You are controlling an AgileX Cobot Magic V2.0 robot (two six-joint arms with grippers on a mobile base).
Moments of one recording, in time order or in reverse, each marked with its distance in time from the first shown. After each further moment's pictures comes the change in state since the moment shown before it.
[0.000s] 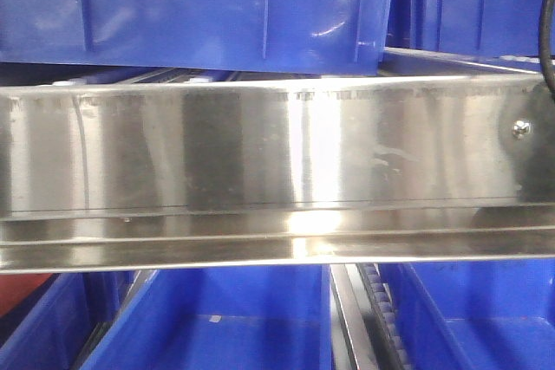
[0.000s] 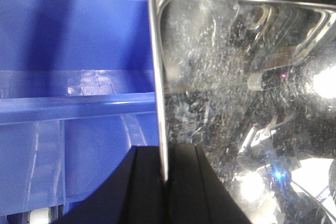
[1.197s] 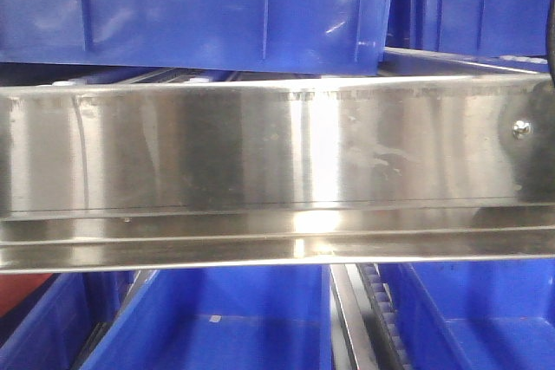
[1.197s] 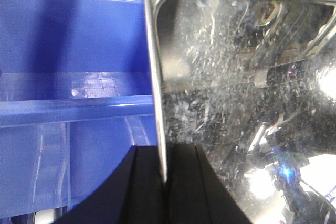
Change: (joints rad) left arm 0.002 -0.002 0.000 0.010 0.000 0.000; right arm -0.003 -0.002 0.000 -0.002 -0.045 -0.002
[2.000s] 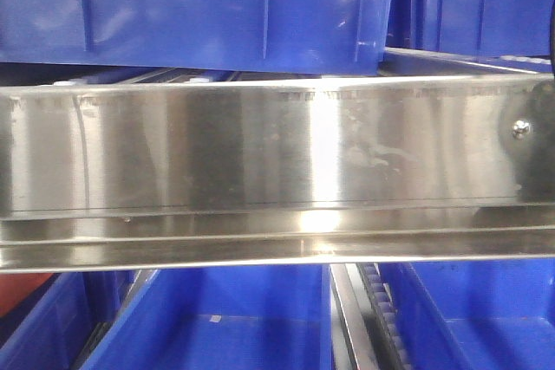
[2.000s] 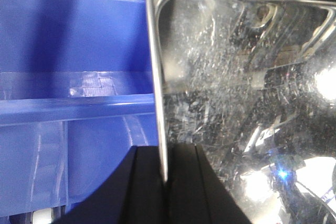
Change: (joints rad) left arm 0.000 0.000 0.000 -0.003 0.000 0.000; right arm 0.000 -0.002 0.000 0.005 0.022 -0.002
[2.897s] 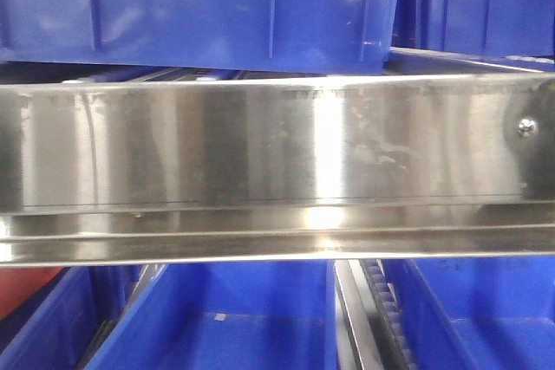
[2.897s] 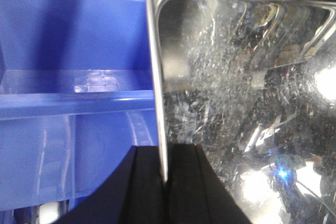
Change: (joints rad) left arm 0.000 0.000 0.000 0.000 0.000 0.000; right arm 0.000 0.000 0.000 0.000 0.000 0.000
